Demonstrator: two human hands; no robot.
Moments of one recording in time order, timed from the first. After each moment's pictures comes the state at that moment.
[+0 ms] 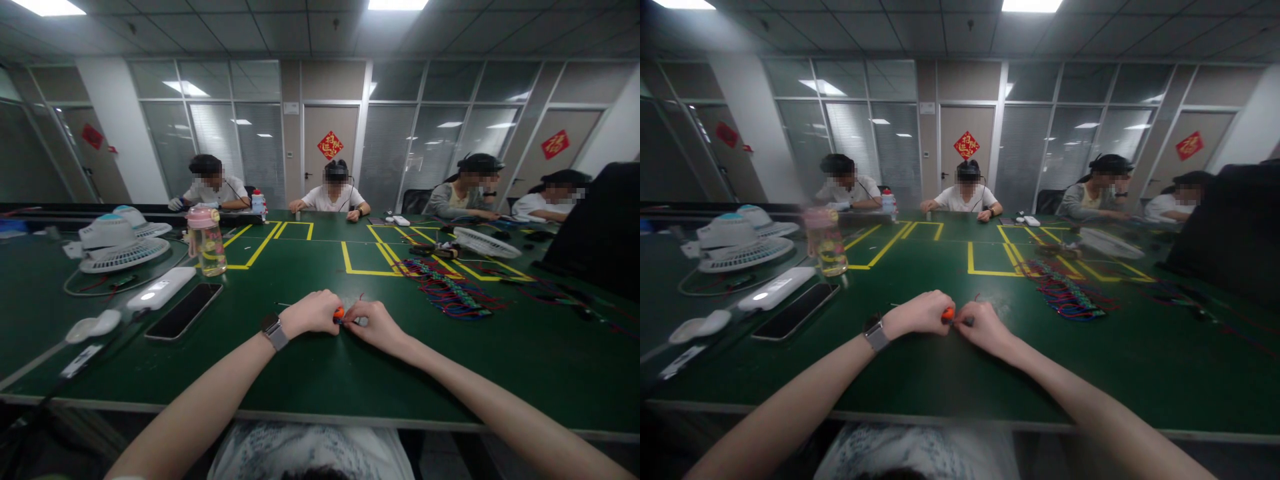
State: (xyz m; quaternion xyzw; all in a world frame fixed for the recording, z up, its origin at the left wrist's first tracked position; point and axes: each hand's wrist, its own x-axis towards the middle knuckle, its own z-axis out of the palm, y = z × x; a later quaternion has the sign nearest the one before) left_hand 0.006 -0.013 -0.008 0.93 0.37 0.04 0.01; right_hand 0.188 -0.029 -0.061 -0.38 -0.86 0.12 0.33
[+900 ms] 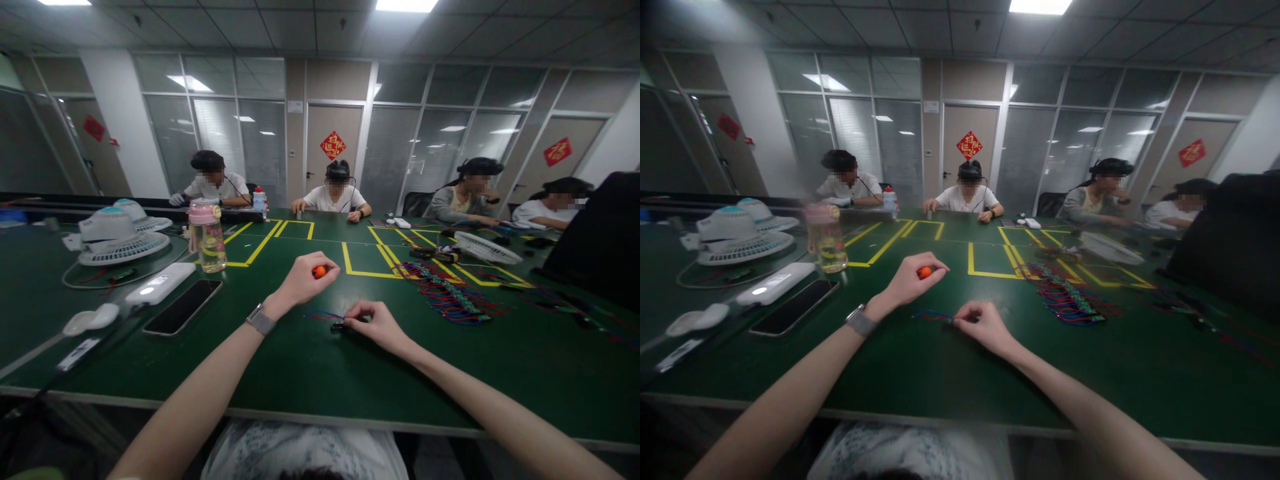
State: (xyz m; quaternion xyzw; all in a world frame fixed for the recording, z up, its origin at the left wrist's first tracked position) left_hand -0.015 -0.002 0.024 0.84 0.29 0.45 0.09; right_hand 0.190 -0.031 -0.058 -0.41 -0.76 0.32 0.40
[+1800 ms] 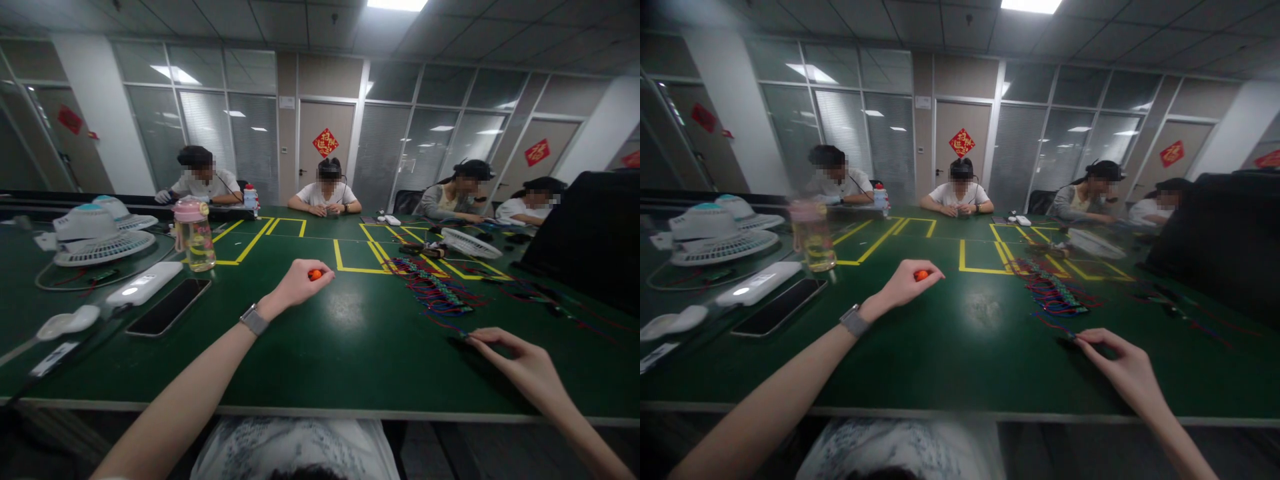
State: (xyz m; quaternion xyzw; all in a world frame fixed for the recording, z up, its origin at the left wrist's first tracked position) left_hand -0.007 -0.004 0.016 0.85 0.31 0.40 0.15; right_hand 0.400 -0.125 -0.076 -0.65 -0.60 0.05 0.47
